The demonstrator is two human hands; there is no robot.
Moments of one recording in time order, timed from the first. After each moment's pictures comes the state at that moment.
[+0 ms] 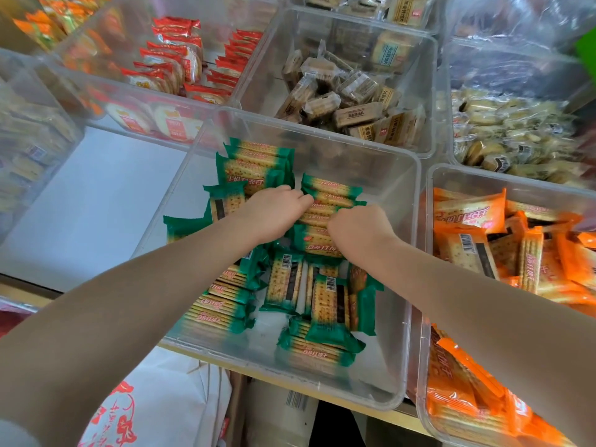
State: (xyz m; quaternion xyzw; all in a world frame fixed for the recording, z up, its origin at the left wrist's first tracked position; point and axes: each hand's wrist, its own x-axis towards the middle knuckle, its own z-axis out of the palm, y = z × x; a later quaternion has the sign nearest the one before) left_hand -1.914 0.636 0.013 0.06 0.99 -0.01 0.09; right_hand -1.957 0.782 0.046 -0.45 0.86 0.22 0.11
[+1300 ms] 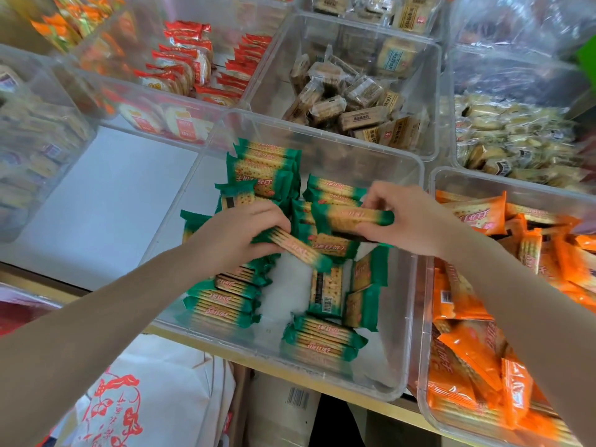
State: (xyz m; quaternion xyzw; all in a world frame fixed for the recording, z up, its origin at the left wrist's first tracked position) left_hand -1.833 0.615 0.047 0.07 0.97 0.25 -0.04; right_hand -1.983 0.832 0.095 -0.40 0.86 -0.17 0.25
